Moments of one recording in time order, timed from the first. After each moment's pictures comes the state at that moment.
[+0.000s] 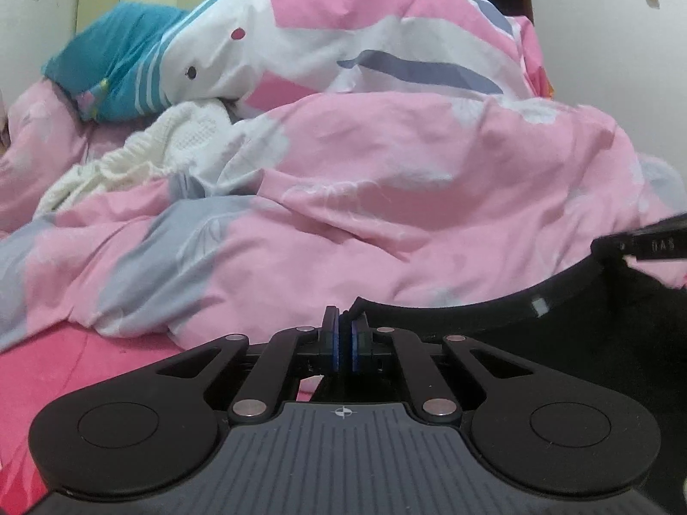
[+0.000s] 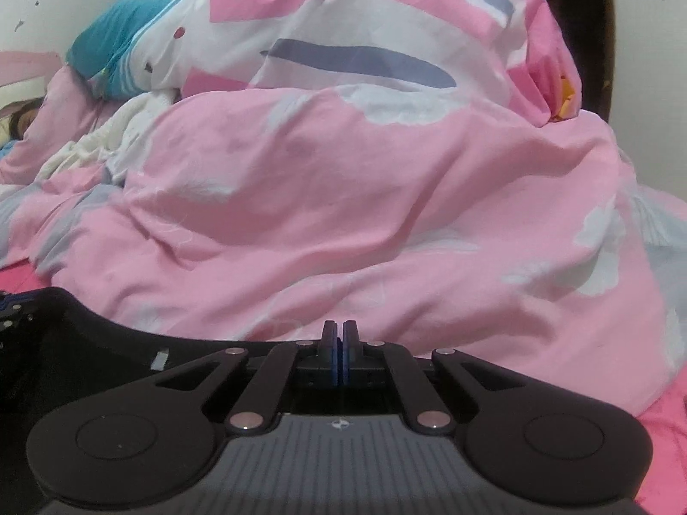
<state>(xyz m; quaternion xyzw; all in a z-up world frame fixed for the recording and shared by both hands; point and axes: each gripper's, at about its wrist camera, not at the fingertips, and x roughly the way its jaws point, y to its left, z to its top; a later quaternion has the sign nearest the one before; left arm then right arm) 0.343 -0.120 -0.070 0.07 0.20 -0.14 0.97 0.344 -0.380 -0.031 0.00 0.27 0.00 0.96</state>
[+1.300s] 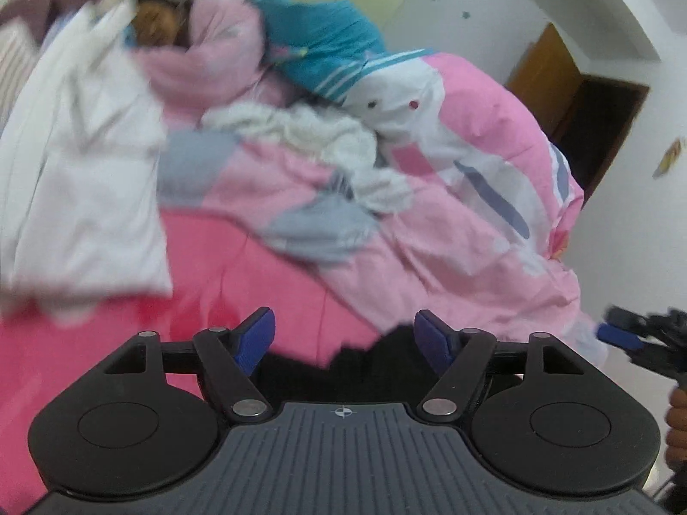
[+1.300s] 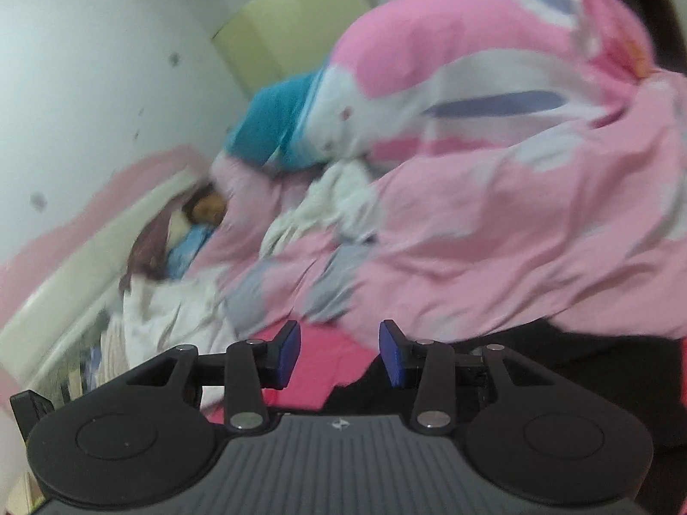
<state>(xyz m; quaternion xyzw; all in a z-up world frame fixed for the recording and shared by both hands) 0.167 0.071 0.006 -0.24 0.26 -0.10 0.93 0.213 -0.320 0.119 0.19 0.30 0.21 0.91</state>
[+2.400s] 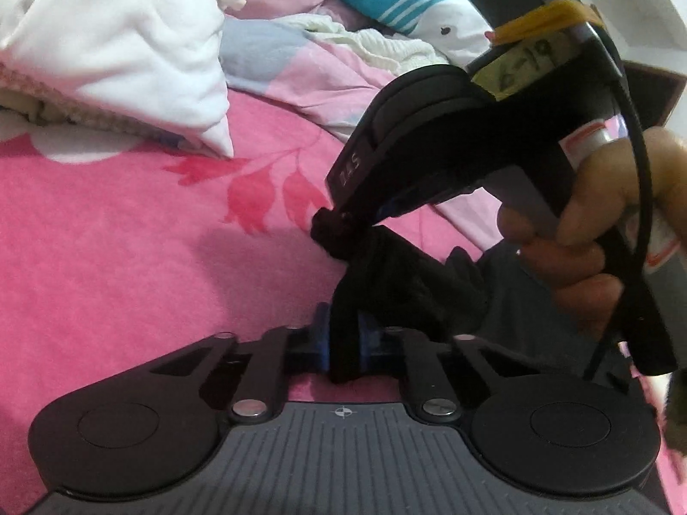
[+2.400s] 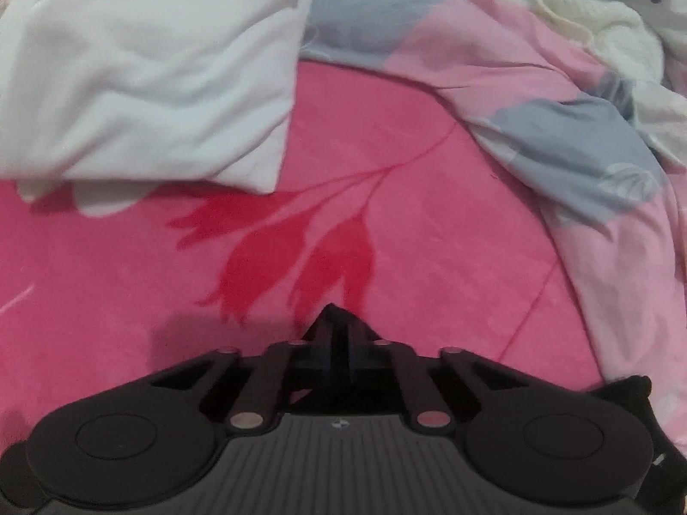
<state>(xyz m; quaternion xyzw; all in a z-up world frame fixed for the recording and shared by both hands) 0.185 0.086 -0.120 -0.26 0.28 -0.06 0.92 0.334 0.020 -0.035 -0.21 0.48 0.23 0.82</state>
